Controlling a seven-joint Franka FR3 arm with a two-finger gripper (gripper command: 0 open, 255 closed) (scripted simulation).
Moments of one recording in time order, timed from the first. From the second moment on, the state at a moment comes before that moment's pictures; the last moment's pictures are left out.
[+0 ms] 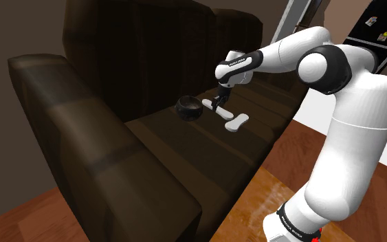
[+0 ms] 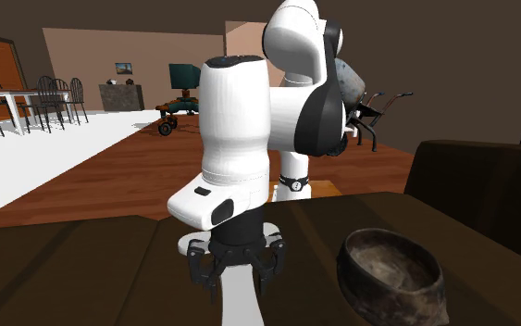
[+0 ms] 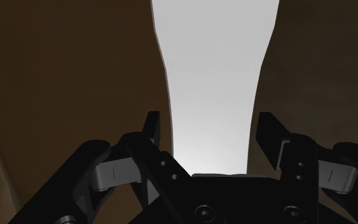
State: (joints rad) arm -0.10 0.35 -0.24 -1.88 0.10 2.25 -0.50
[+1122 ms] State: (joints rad) arm -0.10 0.28 -0.25 -1.82 0.07 2.11 -0.49
